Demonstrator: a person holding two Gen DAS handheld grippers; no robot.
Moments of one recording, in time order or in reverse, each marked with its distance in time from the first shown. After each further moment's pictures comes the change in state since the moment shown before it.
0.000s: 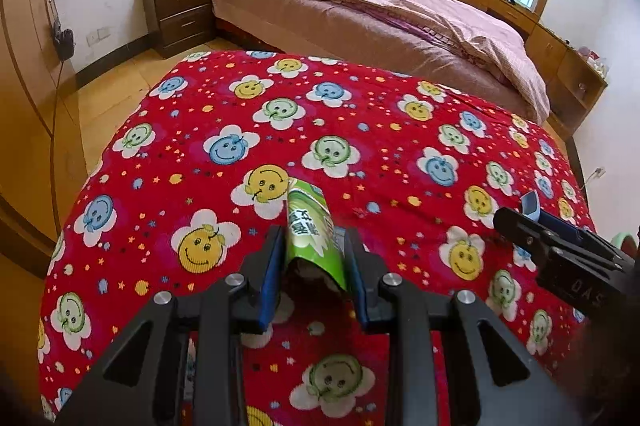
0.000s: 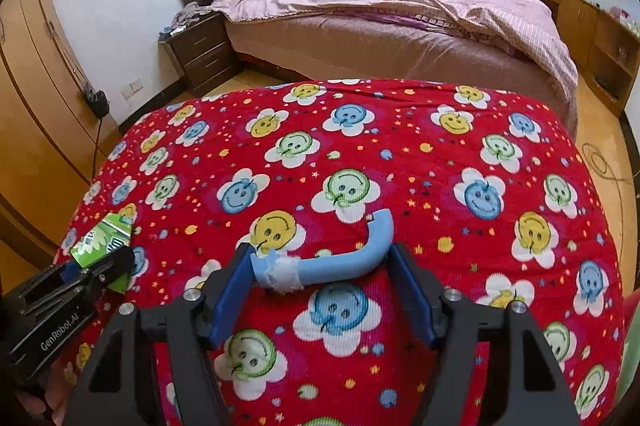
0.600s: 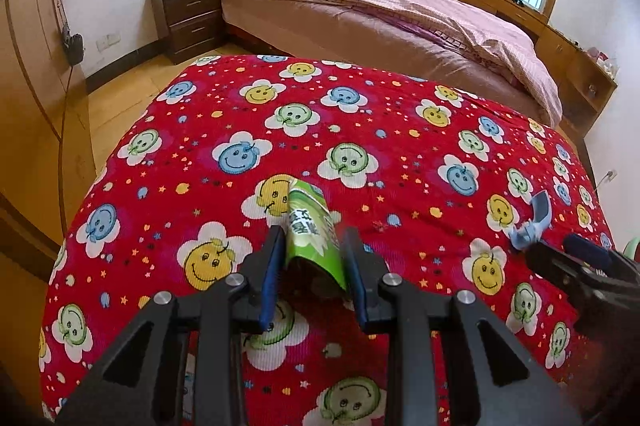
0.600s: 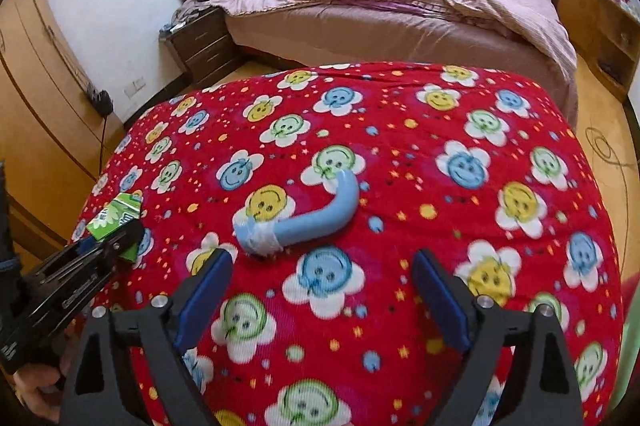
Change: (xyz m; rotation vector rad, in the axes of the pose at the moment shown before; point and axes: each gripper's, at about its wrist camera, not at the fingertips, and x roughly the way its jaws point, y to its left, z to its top) left arm 0.013 0.004 0.002 -0.004 -0.020 0.048; right arm -0.006 -0.009 -0.007 0.010 0.042 0.016
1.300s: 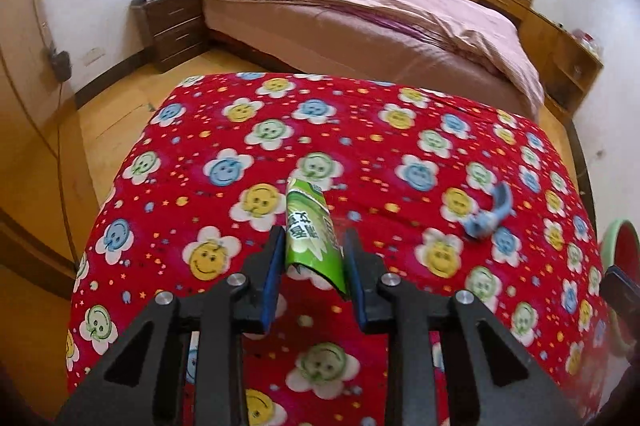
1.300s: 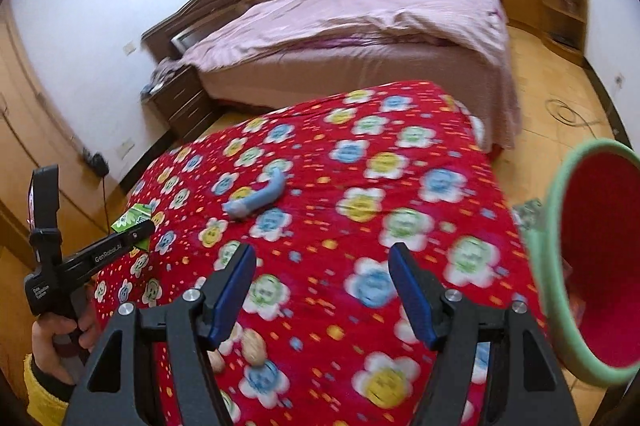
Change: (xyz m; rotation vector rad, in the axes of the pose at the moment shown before) left arm -0.030 -0.014 0.010 0.056 0.017 -0.019; right arm -0.112 -0.044 -0.052 0.176 -0.140 -0.016
